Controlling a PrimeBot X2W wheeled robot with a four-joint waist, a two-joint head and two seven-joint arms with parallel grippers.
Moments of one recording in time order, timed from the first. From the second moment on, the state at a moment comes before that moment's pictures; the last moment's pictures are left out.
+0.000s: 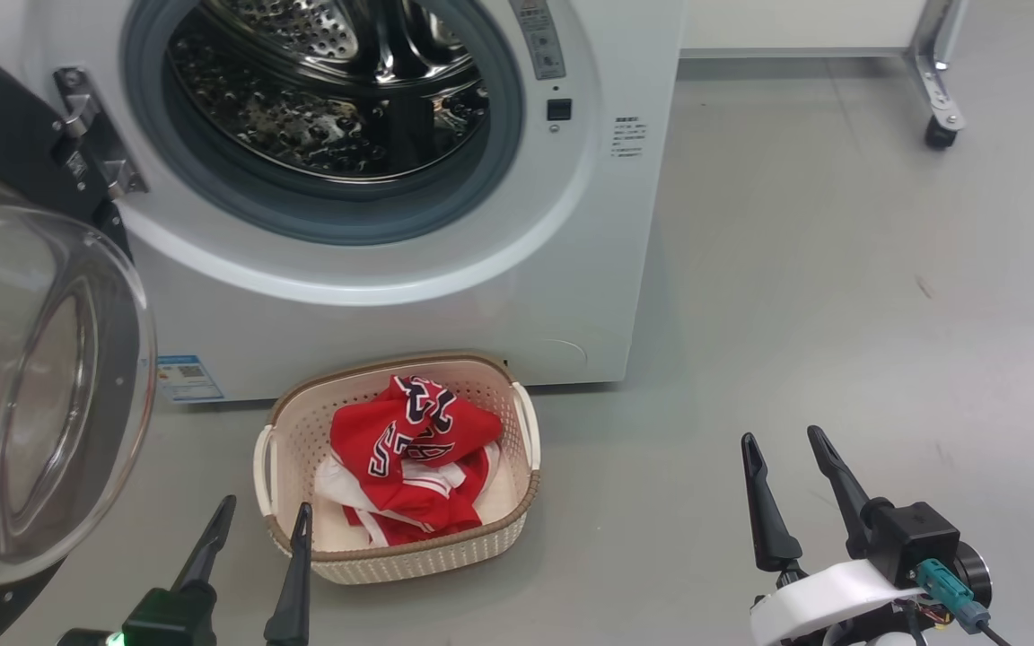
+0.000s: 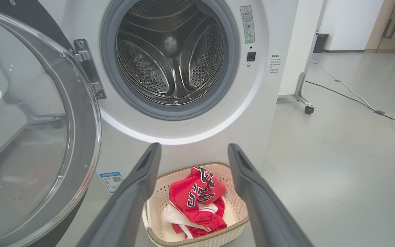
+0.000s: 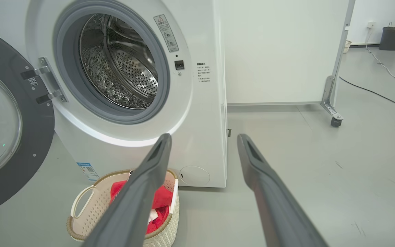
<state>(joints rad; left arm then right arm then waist) 0.18 0.10 -0.18 -0.07 -0.23 0.04 -0.11 0.06 -0.06 0.28 0.14 0.32 -0.05 -0.26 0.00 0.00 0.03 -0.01</state>
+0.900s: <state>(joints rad) 0.17 0.09 -0.12 -0.05 -0.22 0.08 -0.13 0.05 -0.07 0.29 0.13 0.31 -0.04 -0.26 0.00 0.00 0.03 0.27</state>
